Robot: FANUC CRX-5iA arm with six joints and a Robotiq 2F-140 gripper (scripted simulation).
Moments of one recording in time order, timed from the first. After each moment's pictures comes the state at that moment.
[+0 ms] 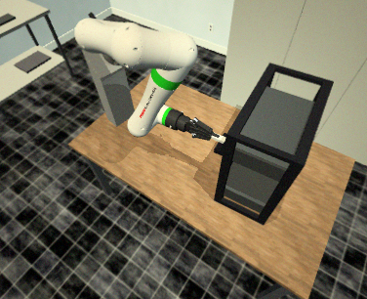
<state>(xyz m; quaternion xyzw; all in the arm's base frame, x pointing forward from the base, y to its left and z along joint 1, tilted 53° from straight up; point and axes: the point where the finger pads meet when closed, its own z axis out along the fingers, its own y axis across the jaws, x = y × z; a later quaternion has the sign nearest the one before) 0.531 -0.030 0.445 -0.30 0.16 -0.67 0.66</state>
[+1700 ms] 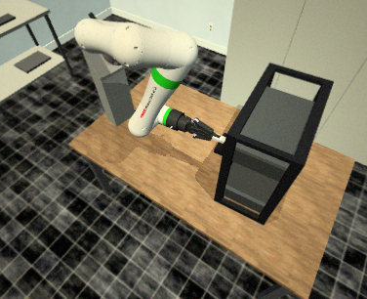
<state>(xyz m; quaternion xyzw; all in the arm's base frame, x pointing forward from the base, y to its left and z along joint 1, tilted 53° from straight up) 0.534 -0.030 0.448 -0.30 0.16 -0.67 0.66</state>
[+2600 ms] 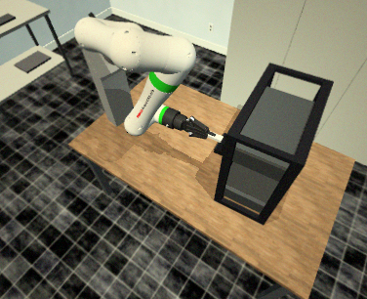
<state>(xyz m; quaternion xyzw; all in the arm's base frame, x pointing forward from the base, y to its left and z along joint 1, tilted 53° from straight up) 0.521 -0.035 0.431 -0.30 0.16 -0.67 0.66</state>
